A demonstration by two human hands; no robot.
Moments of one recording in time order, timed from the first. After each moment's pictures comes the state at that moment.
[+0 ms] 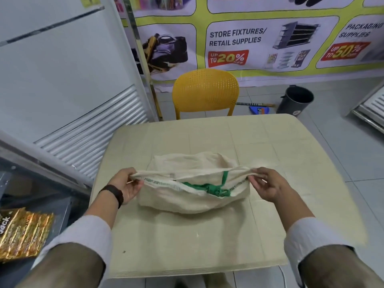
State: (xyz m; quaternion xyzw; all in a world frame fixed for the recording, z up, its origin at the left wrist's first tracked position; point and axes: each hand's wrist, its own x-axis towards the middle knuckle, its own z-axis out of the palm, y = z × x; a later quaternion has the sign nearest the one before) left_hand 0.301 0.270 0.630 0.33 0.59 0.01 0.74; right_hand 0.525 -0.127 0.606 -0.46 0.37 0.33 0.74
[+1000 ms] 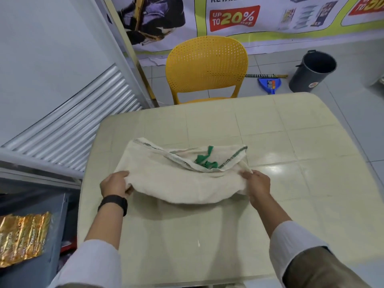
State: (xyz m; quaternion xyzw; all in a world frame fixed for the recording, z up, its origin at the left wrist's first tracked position) left_hand 0.351 0.280 0.565 0.39 0.67 0.20 0.60; right_hand 0.537 -0.065 0.505 -0.74 0.28 0.23 0.57
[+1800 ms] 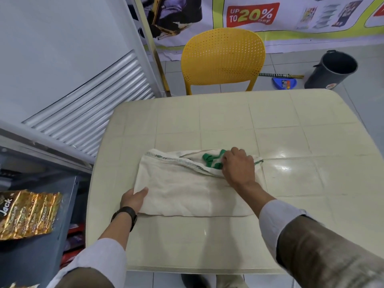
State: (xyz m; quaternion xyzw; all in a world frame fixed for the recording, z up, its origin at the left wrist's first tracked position) left_hand 0.260 0.251 0.489 0.50 0.66 -0.01 0.56; right_hand 0.511 0.005 0.504 -0.95 -0.29 0.05 0.09
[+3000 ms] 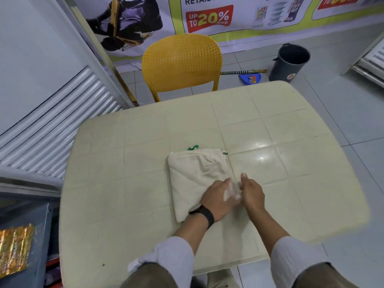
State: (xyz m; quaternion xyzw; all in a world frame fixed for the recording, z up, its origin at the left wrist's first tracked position) left_hand 0.419 -0.015 0.533 0.86 0.14 -0.23 0.44; right_hand 0.478 -0.145 0.492 -0.82 0.22 0.22 0.47
